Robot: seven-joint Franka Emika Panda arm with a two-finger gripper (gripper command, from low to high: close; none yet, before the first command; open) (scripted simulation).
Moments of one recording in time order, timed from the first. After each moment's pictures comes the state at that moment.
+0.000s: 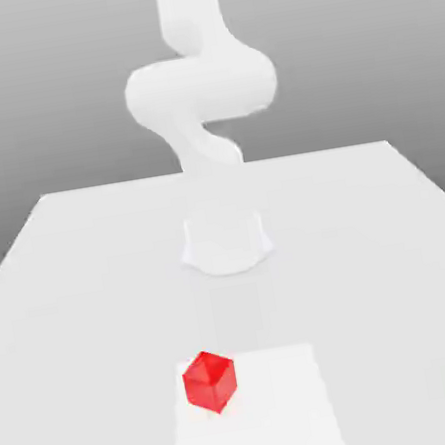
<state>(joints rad) -0.02 -0.72 0.01 -2.35 0.01 2.35 0.84</state>
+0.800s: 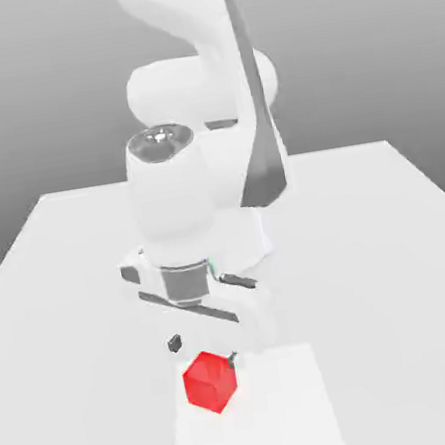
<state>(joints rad) -0.15 0.17 0.02 -2.78 -0.01 2.95 1.25</state>
